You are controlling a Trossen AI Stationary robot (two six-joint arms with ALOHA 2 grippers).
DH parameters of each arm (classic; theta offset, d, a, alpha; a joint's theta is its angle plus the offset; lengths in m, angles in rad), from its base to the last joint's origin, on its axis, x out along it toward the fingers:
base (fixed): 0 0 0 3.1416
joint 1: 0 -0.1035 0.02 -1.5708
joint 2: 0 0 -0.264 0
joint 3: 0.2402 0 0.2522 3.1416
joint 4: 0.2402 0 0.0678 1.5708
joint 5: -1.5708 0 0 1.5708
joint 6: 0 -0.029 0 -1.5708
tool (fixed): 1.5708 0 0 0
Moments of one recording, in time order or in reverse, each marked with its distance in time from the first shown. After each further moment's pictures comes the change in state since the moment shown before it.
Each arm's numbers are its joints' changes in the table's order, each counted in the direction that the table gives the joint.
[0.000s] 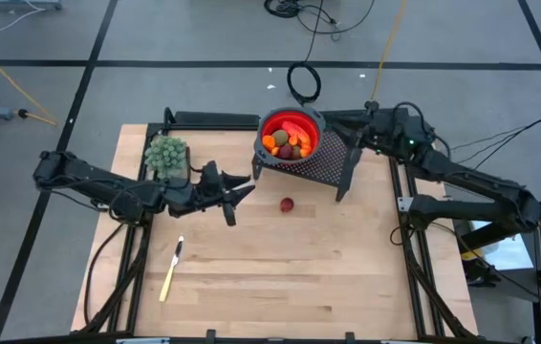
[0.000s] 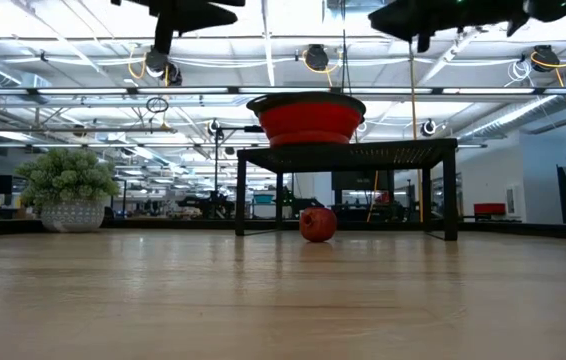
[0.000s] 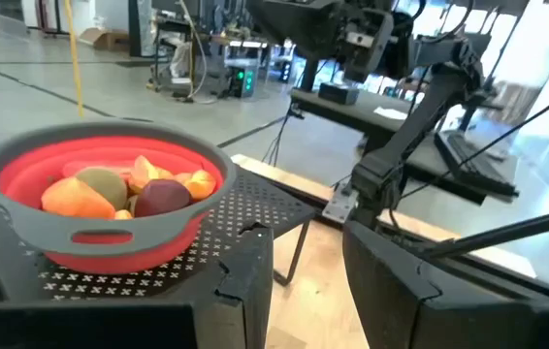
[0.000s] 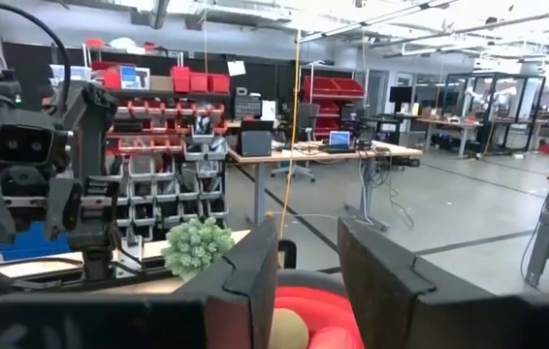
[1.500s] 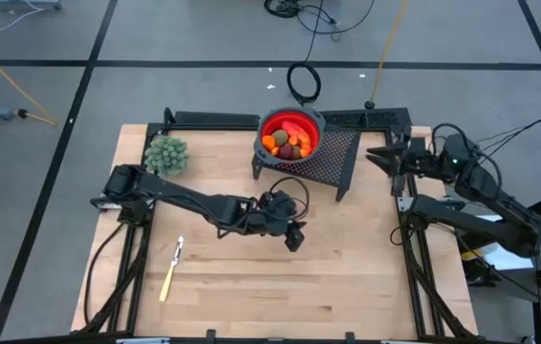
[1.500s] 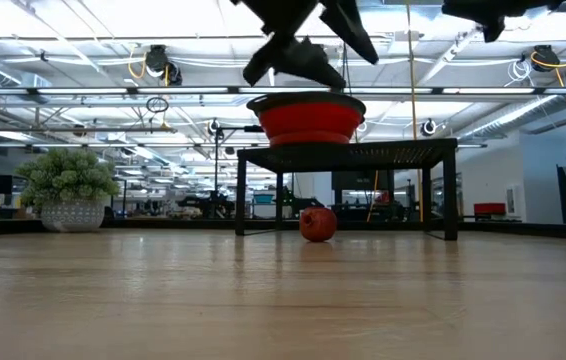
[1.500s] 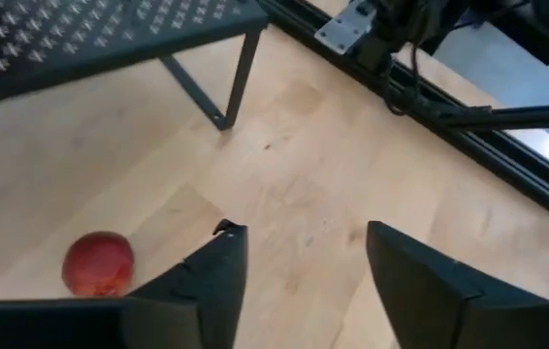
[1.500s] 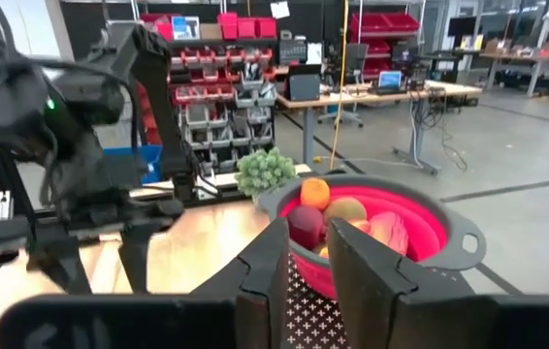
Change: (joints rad) left arm 0.020 -0.703 0.754 0.657 -0.133 0.452; right arm 0.000 0.463 0.000 0.647 0.130 -0.035
